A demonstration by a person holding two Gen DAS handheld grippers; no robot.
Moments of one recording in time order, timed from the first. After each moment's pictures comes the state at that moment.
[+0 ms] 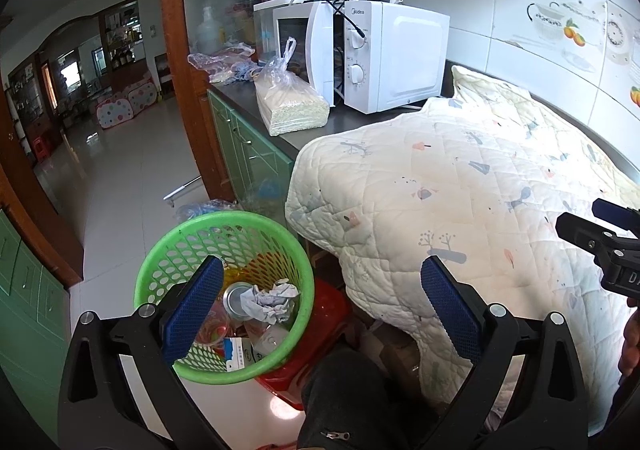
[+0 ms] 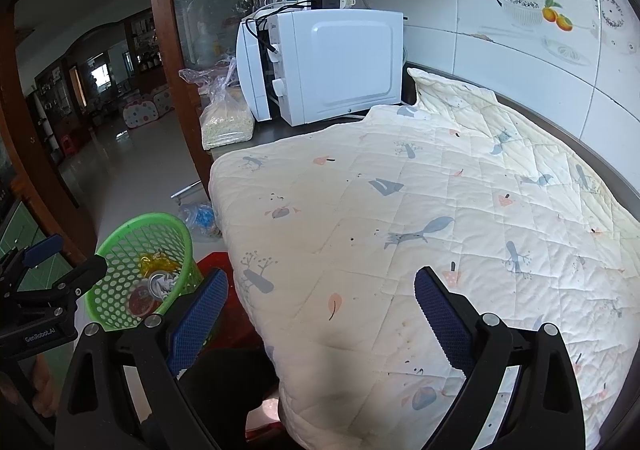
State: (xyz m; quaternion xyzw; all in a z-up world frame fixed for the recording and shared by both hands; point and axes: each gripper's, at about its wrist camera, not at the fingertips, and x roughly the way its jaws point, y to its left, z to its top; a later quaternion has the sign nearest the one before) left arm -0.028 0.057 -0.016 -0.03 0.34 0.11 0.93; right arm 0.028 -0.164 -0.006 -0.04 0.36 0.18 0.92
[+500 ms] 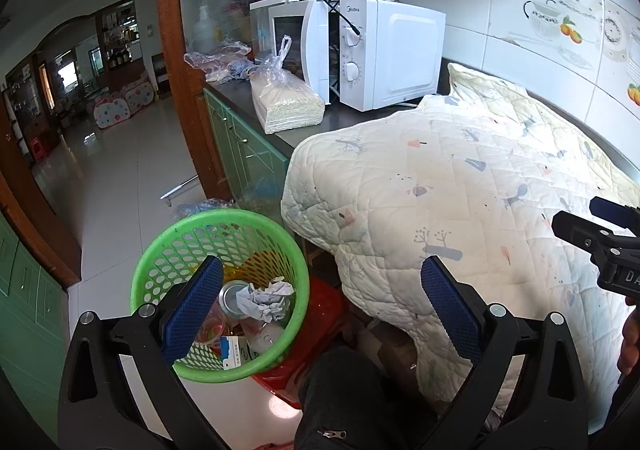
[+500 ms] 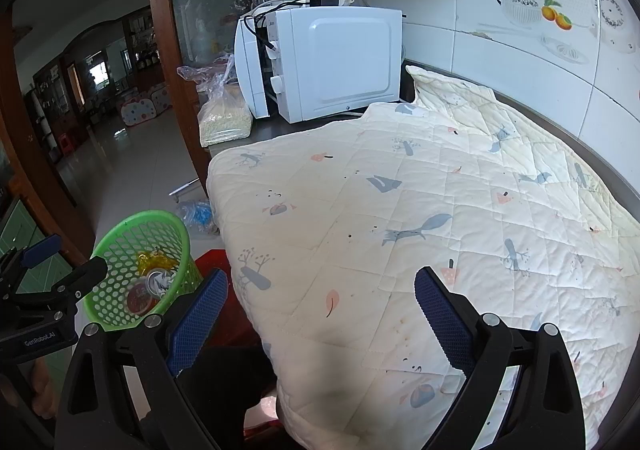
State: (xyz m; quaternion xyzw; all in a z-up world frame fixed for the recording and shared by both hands) left arm -0.028 0.054 -0.019 -0.03 0.34 0.10 0.93; right arm 0.028 -0.165 -0.008 -0.04 0.36 0.18 0.91
